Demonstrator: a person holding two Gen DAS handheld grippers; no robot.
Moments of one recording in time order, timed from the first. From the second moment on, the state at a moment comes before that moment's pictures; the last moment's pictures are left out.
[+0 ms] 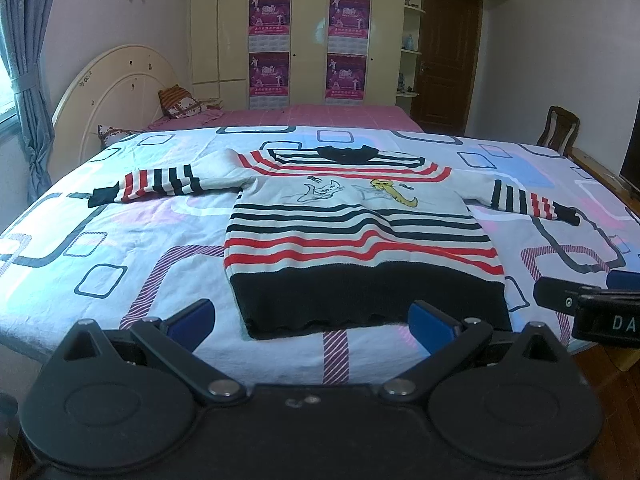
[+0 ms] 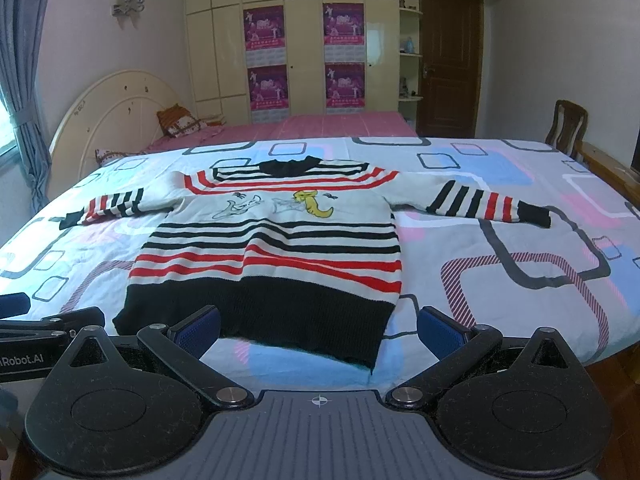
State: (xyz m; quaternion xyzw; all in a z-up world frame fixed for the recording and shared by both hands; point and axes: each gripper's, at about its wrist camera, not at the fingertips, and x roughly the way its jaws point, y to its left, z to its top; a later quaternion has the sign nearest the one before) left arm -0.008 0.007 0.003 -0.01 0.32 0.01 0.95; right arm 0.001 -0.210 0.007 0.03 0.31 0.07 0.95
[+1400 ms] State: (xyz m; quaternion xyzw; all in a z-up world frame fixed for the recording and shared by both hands) left arm 0.020 0.022 -0.001 -0.03 0.33 0.00 0.94; right arm 0.017 -0.216 -0.001 0.04 0.32 0.07 0.94
